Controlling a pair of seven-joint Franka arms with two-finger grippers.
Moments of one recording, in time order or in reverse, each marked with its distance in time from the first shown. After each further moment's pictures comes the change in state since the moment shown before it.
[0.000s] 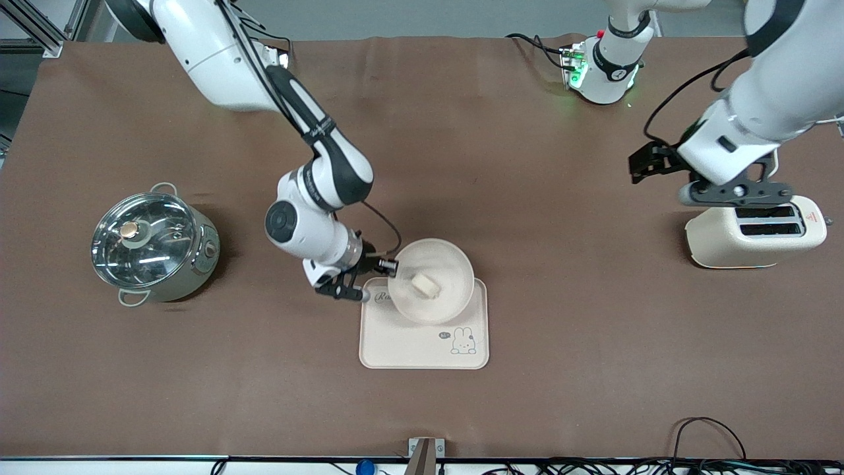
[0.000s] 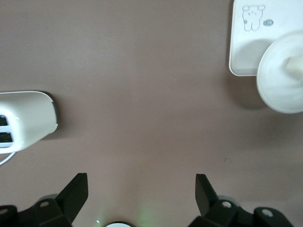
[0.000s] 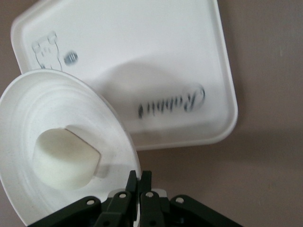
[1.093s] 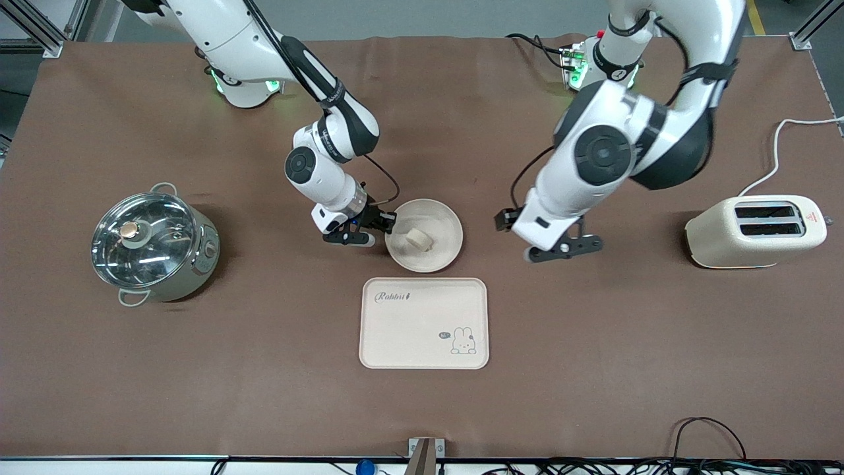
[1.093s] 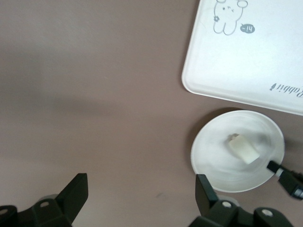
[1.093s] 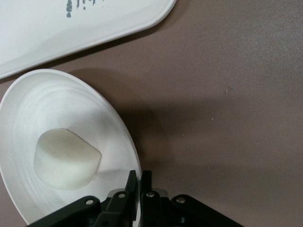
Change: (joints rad) left arm -0.164 0.277 -0.118 -0.058 0.000 0.336 -0.532; right arm -0.008 -0.085 0.103 -0.345 0.009 0.283 -0.041
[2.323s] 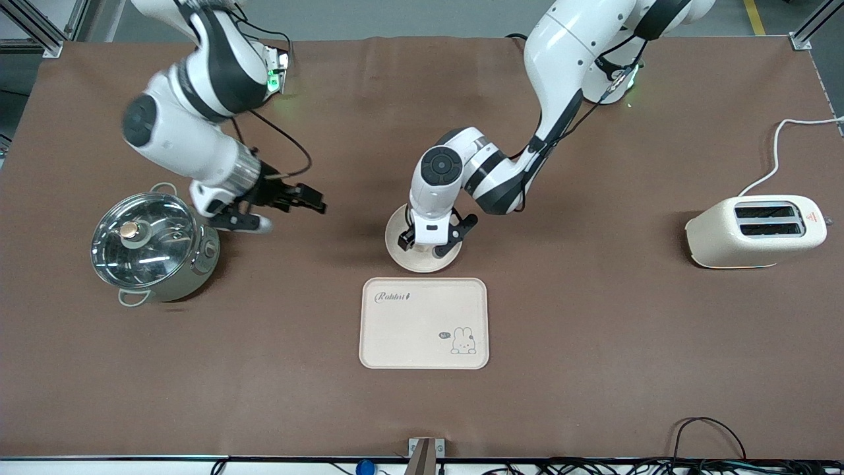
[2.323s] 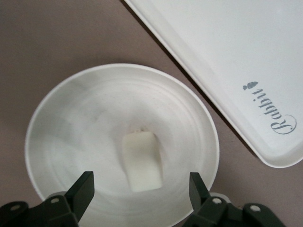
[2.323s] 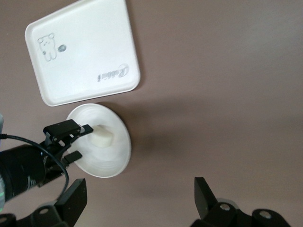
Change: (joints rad) left arm -0.282 0.364 0.004 0.041 0.071 0.520 -0.859; right arm -0.348 -0.524 -0.005 0.024 -0.142 -0.675 -0.029
